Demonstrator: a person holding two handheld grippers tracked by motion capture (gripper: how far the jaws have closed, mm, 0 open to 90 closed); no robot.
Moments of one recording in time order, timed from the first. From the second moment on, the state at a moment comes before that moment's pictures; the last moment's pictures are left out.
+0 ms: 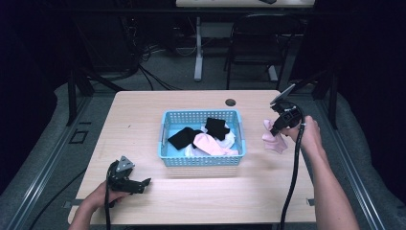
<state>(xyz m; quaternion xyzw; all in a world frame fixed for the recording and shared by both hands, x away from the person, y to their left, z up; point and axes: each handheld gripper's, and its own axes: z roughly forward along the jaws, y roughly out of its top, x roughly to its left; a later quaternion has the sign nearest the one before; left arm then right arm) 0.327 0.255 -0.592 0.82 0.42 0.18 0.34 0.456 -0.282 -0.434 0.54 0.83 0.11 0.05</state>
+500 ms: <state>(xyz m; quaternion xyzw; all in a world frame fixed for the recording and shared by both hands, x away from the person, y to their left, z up) 0.327 0.255 -0.592 0.82 0.42 0.18 0.34 0.459 -0.278 -0.480 0.55 0.83 0.09 0.03</state>
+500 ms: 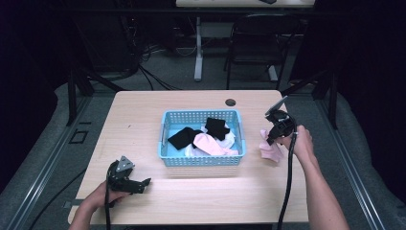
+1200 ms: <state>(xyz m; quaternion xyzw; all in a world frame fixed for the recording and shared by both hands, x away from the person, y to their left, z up) 0.327 0.255 -0.592 0.82 0.42 0.18 0.34 0.447 -0.272 -0.443 0.55 0.82 0.17 0.06</state>
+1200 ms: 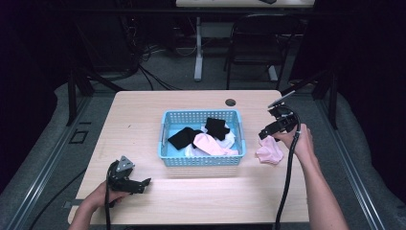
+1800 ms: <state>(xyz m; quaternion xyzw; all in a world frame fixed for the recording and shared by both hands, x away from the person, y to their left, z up) 0.327 0.255 -0.592 0.82 0.42 0.18 0.34 0.442 -0.167 -0.407 0.44 0.87 0.20 0.06</state>
